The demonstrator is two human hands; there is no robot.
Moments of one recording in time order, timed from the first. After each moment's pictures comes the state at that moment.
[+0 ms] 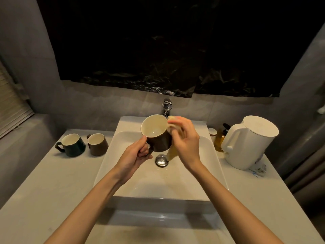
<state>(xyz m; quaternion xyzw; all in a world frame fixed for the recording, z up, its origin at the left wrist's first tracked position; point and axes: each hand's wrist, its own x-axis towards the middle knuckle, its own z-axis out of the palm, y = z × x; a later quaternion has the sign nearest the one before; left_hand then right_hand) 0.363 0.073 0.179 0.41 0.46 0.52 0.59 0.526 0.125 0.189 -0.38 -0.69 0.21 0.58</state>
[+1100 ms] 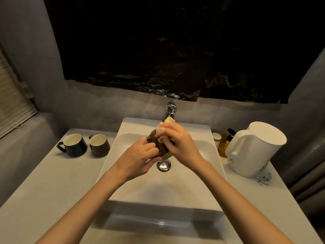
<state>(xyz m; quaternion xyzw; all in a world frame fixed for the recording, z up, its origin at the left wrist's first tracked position) 0.341 0.104 0.160 0.85 0.44 0.26 -0.08 0.520 0.154 0.191 -0.30 -0.86 0.12 0.39</state>
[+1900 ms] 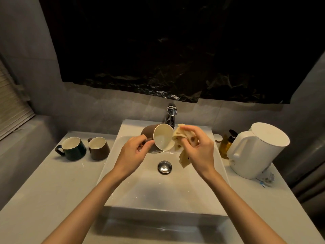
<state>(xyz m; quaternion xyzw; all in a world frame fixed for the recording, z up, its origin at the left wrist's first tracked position) 0.337 0.120 0.160 0.67 0.57 0.45 0.17 0.544 0.148 0.183 -0.41 -0.70 0.17 0.55</state>
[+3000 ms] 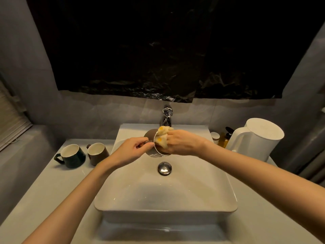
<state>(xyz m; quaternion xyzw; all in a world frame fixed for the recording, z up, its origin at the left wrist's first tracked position) 0.325 0.127 0.196 0.72 0.55 0.29 0.30 0.526 0.193 0.218 -0.06 -0.94 -0.34 -0.02</state>
